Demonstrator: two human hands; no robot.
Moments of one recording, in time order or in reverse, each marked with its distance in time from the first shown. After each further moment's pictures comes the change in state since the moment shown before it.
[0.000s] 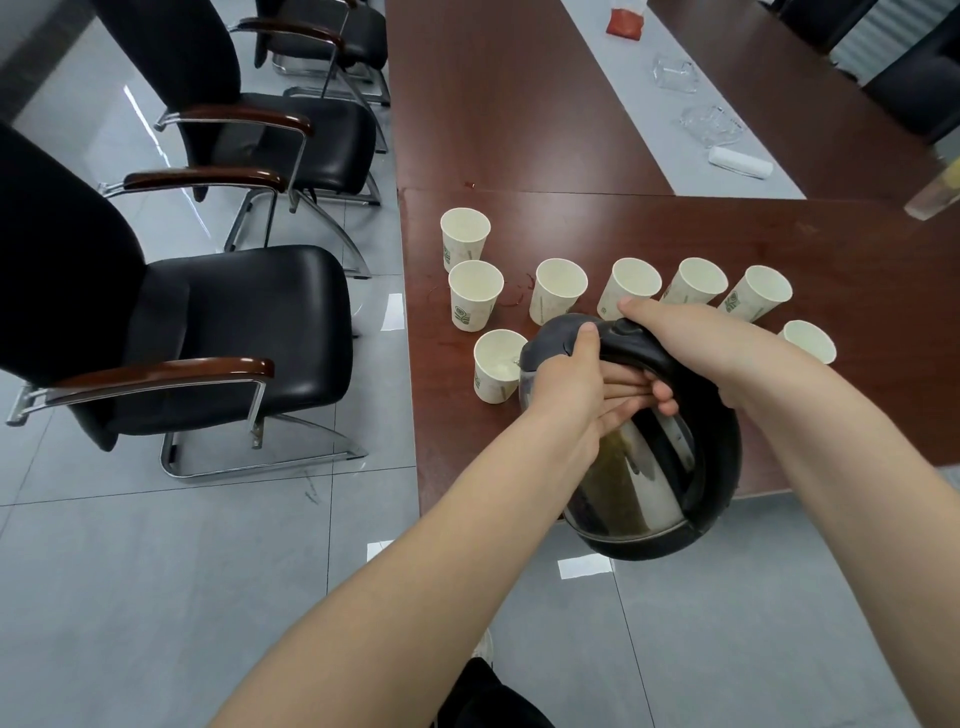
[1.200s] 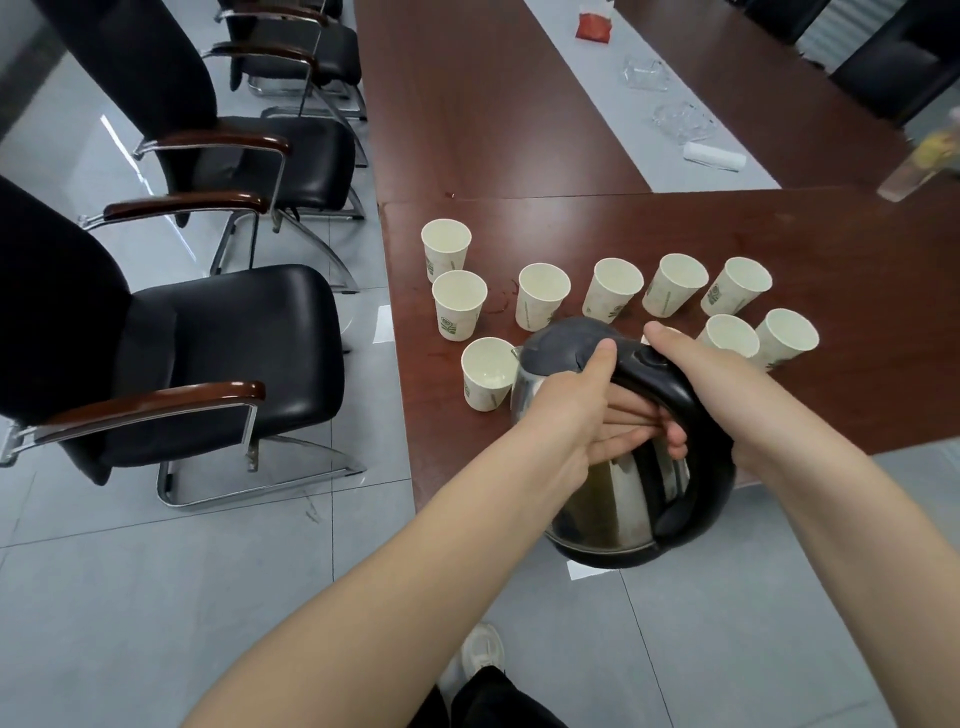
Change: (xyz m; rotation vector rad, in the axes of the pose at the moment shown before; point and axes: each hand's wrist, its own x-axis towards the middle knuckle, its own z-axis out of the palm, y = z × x) left_hand -0.017 -0.002 0.003 0.151 -0.066 -0.040; right_hand -0.028 0.042 -0.002 0.301 0.062 -0.037
